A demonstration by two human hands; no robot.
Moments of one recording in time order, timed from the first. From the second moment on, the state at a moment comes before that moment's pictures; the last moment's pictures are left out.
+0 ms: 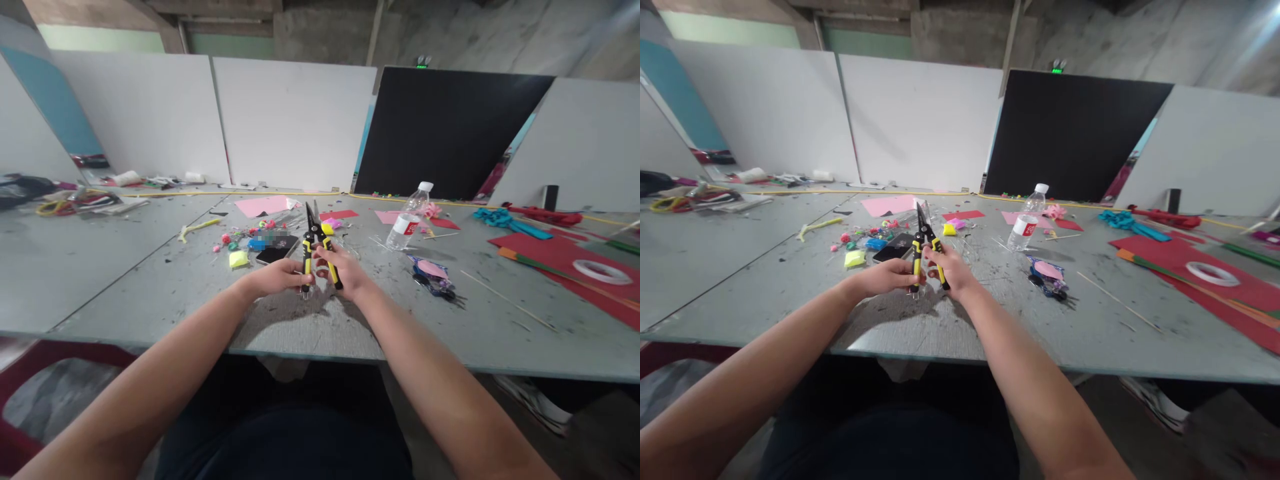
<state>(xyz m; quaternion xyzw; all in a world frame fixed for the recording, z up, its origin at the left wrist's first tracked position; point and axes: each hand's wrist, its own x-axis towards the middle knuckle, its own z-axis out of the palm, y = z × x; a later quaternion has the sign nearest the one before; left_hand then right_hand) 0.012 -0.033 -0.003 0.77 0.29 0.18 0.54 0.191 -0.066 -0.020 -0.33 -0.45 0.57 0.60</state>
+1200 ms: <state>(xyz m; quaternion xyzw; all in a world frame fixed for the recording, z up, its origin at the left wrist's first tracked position) 0.006 -0.016 0.000 0.61 0.39 0.53 0.45 0.208 -0.053 -0.031 -0.55 -0.70 0.04 0.45</state>
